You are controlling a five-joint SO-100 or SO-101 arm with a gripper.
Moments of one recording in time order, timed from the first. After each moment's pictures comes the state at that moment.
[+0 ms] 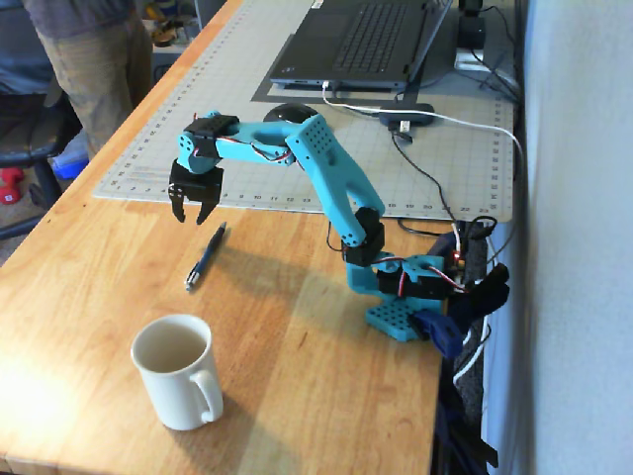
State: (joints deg) arm 21.4 58.4 67.1 60.0 -35.8
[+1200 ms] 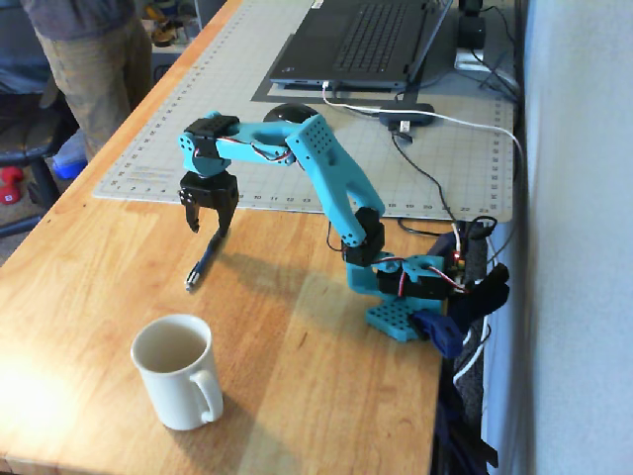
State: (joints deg) arm 21.4 58.6 67.6 74.1 -17.5
